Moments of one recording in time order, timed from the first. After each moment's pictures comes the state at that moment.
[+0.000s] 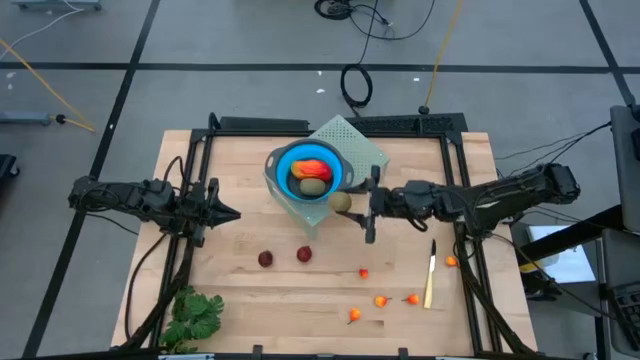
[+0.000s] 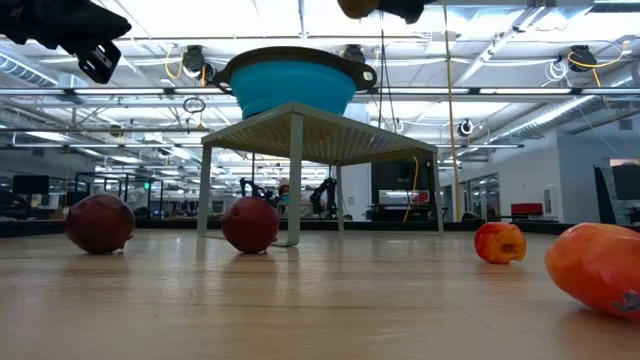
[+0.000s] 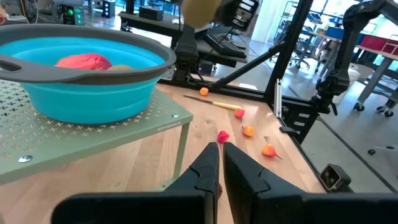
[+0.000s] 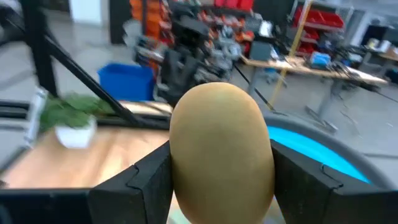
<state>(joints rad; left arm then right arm) -0.21 0.23 0.38 -0.29 -0.11 -0.23 0.12 1.24 0.89 0.26 0.23 -0.12</state>
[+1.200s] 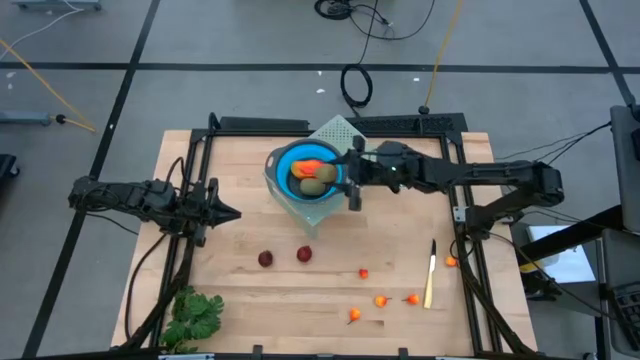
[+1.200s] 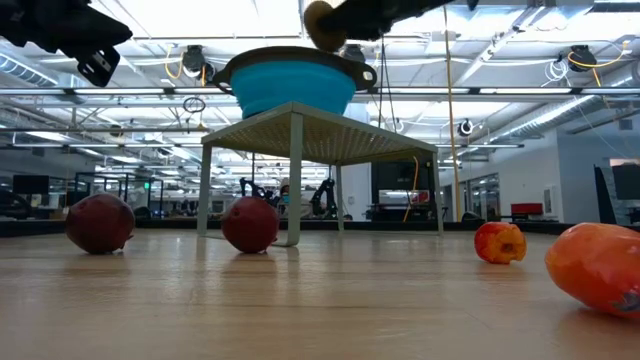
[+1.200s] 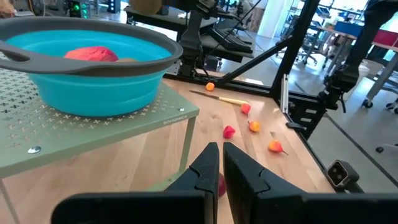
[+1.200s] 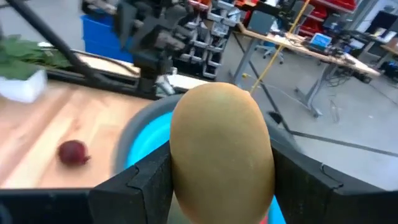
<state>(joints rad) -0.21 0.24 0.38 -0.31 -0.13 -0.23 -0.14 1.40 1.13 0.04 0.00 -0.30</state>
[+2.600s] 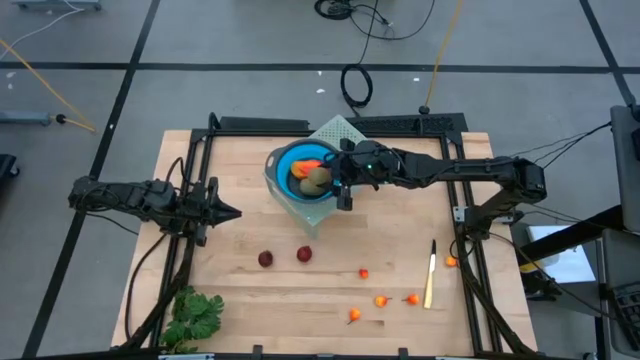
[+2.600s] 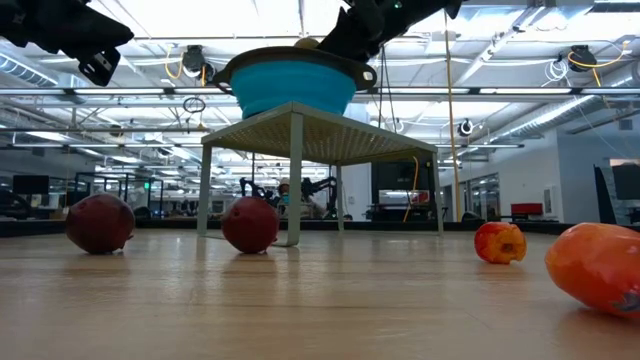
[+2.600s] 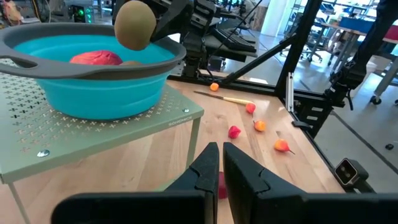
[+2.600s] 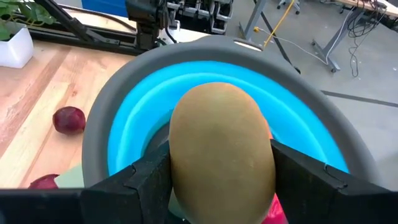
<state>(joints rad) -0.21 0.24 0.38 -0.31 -0.14 -0.20 -0.16 1.54 1.24 -0.14 -0.01 -0.25</state>
